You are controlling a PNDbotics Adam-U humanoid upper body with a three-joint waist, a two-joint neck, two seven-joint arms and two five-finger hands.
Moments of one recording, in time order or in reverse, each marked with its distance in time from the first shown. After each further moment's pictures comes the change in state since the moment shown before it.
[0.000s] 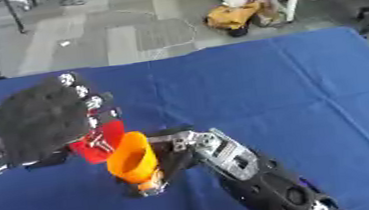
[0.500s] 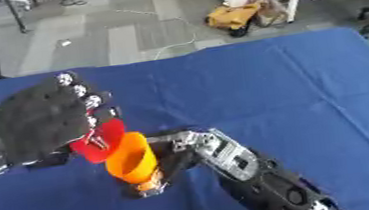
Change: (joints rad) left arm 0.002 0.001 0.002 0.005 0.024 0.015 0.012; right arm 0.000 -0.001 0.003 -0.001 0.001 -0.002 -0.002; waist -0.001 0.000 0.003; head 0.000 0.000
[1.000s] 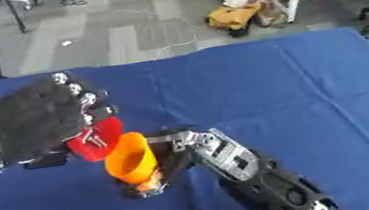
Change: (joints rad) left arm 0.007 0.001 0.006 0.011 0.030 0.025 0.012; right arm 0.000 0.000 0.002 -0.005 0.002 -0.002 -0.003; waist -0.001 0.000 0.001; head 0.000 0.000
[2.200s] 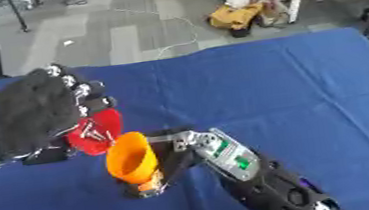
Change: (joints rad) left arm 0.002 0.008 0.016 -0.009 0.044 0.037 0.003; right arm 0.000 0.000 0.001 -0.006 0.009 -0.008 -0.007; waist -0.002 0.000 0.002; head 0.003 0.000
